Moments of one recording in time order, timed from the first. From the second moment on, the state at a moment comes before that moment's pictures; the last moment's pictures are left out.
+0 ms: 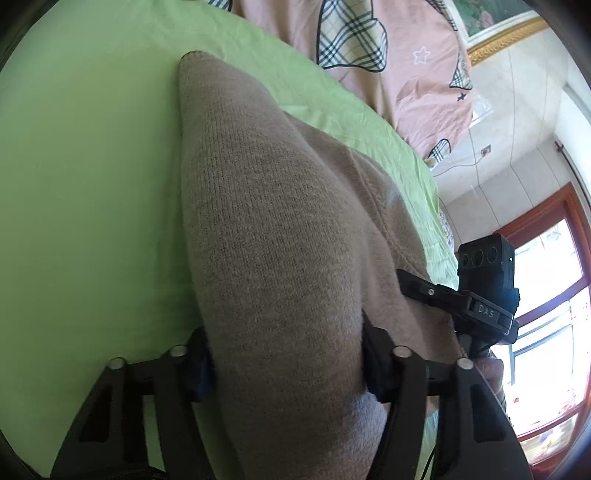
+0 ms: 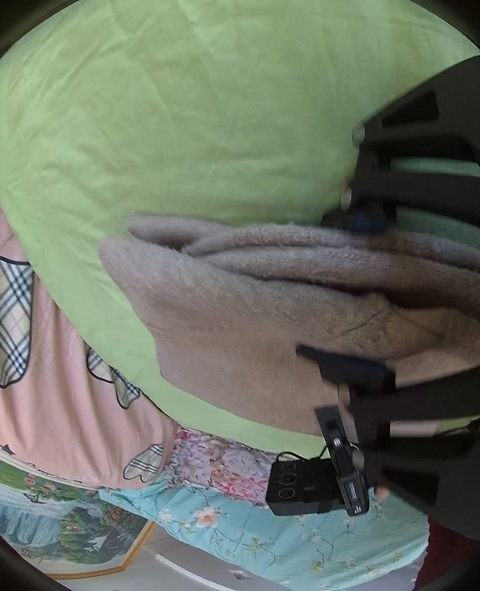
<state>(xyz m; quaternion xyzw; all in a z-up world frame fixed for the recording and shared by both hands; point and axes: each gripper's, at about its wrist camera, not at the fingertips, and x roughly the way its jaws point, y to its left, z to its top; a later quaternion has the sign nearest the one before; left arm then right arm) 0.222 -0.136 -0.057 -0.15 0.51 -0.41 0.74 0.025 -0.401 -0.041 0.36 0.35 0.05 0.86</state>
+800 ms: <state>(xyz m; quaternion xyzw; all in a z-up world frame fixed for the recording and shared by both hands) 0.169 0.083 -0.035 -0.17 0.48 -0.36 0.78 0.093 -0.239 -0.040 0.32 0.36 0.17 0.86</state>
